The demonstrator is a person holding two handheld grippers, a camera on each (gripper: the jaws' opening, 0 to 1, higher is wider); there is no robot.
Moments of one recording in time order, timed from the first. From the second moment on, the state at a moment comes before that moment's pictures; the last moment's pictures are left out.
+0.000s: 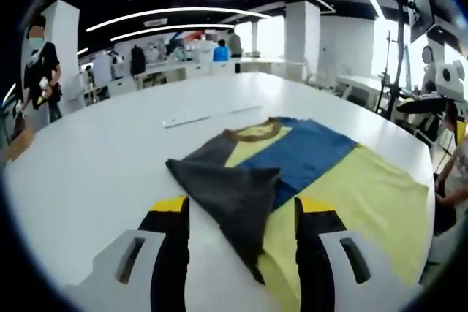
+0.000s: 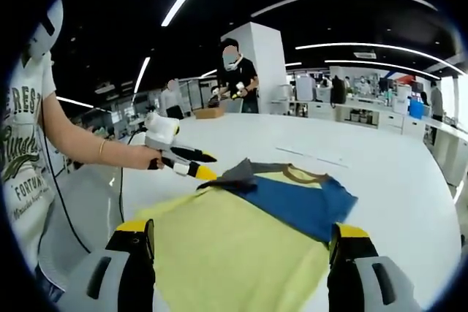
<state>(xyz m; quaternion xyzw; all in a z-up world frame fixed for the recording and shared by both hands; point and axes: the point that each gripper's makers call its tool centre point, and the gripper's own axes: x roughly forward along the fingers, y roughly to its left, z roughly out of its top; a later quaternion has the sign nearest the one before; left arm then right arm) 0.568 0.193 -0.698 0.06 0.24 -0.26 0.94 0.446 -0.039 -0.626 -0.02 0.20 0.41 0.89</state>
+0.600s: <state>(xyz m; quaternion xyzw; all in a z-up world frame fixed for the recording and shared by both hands) 0.543 0.212 -0.723 0.05 0.27 -0.25 0.93 0.443 -0.039 -0.628 -0.02 0.21 0.41 0.89</state>
